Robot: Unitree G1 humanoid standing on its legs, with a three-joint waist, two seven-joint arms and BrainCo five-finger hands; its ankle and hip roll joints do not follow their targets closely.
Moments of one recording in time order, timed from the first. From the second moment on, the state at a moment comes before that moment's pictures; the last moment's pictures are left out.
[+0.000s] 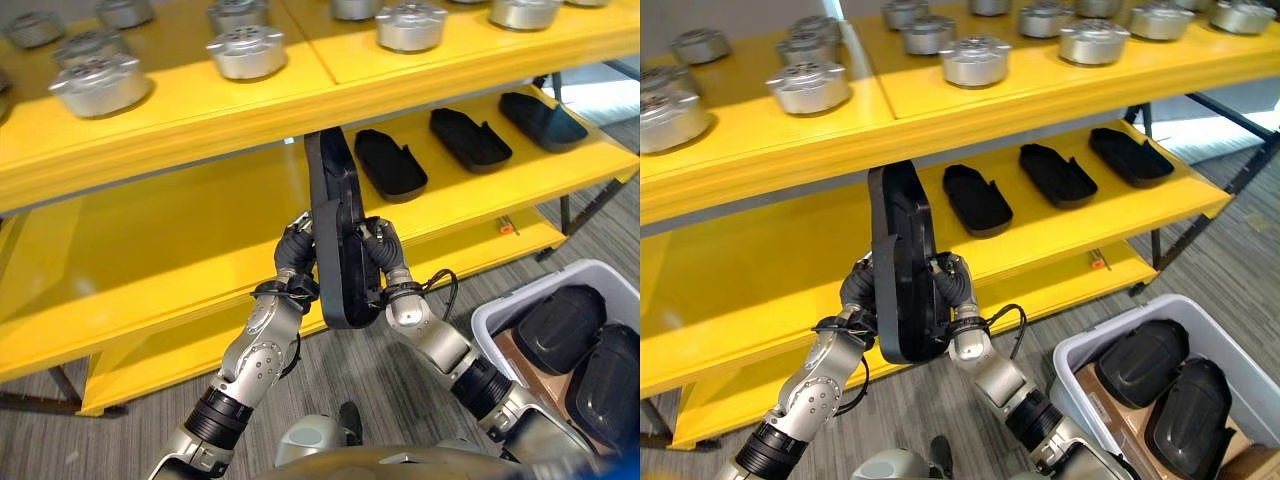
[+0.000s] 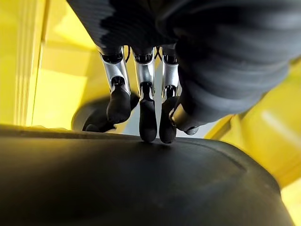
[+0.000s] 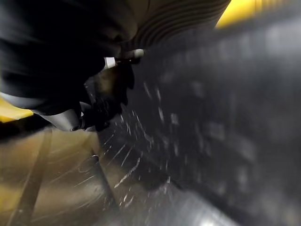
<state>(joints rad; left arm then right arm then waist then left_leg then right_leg) -0.08 0.29 -0.36 -0.14 -0.99 -0.06 0.32 -0.35 -0.16 0.68 0.16 0.16 0.15 -0.60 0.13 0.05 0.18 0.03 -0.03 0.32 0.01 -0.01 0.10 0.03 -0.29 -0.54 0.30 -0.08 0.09</state>
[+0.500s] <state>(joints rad) -0.02 0.26 -0.42 -0.09 -0.99 0.01 0.27 -0.26 -0.25 0.59 0.37 0.20 0.21 -0.61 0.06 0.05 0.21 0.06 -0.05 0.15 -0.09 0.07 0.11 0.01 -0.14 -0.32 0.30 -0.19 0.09</state>
